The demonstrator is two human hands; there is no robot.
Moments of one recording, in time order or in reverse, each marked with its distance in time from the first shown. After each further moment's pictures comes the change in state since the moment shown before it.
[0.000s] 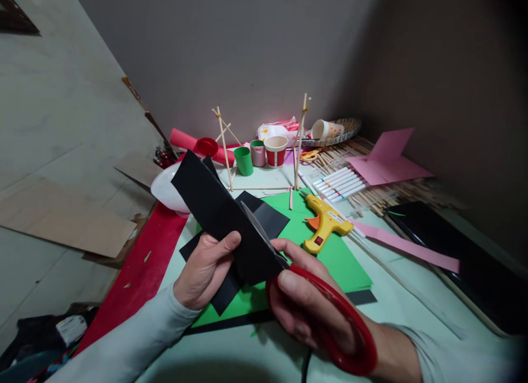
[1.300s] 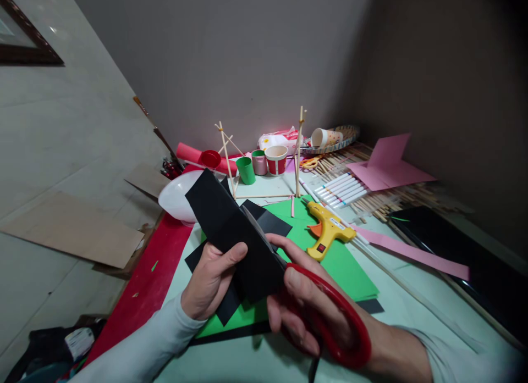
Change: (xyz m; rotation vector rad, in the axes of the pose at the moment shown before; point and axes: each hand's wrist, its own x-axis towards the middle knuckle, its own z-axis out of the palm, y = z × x) left_hand -0.003 -0.001 0.003 0.078 0.015 0.012; right_hand 0.003 -0.009 -0.004 0.048 -0.025 0.060
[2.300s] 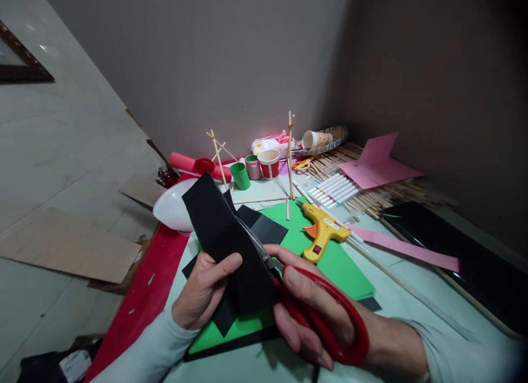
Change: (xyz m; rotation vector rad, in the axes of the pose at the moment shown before) left_hand 0.002 0.004 -0.009 0.033 -0.055 -0.052; right_hand 0.002 0.002 -0.004 0.053 -0.082 -0.001
